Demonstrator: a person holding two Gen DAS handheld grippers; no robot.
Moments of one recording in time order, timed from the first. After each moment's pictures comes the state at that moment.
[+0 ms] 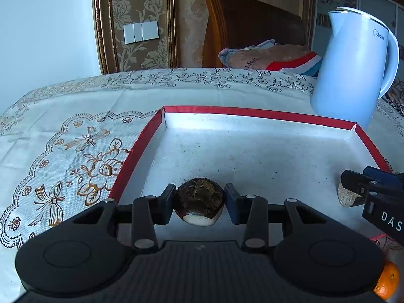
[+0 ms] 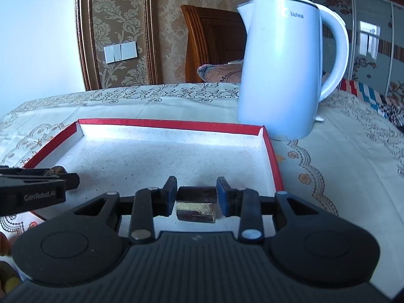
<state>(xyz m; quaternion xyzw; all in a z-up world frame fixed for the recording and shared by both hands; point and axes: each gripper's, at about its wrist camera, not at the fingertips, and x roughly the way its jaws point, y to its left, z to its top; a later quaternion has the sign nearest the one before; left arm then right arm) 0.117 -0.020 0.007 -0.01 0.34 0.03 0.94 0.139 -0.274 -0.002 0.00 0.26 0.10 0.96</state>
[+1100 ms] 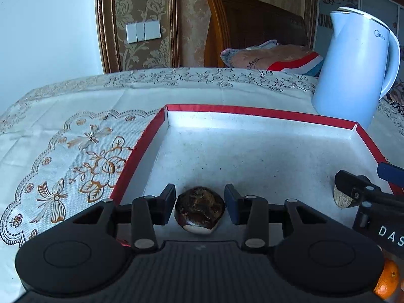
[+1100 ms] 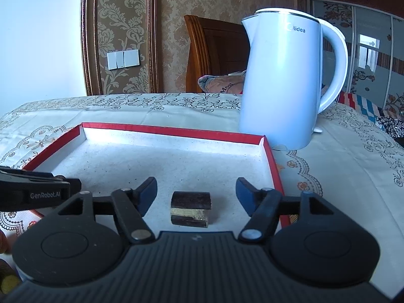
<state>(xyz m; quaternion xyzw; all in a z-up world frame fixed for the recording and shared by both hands) 0.111 -0.022 0.009 0.00 0.33 0.03 0.94 0.130 -0.270 -0.001 -0.01 0.23 0.10 0.97</state>
